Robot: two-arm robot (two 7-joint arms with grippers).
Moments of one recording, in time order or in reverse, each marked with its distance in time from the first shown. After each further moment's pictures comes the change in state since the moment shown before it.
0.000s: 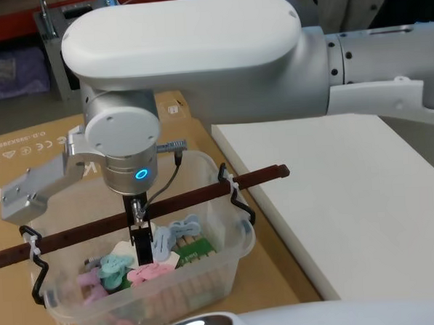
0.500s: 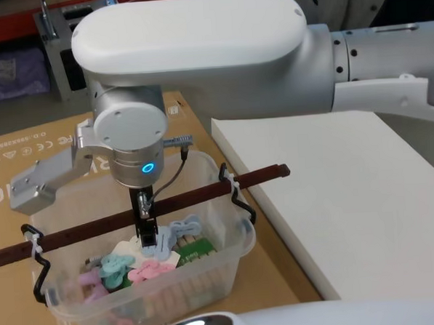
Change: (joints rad) left arm 0.000 0.000 0.000 0.000 0.000 0.000 0.000; right arm 0.000 0.018 -0.002 0.010 -0.012 0.006 -0.011
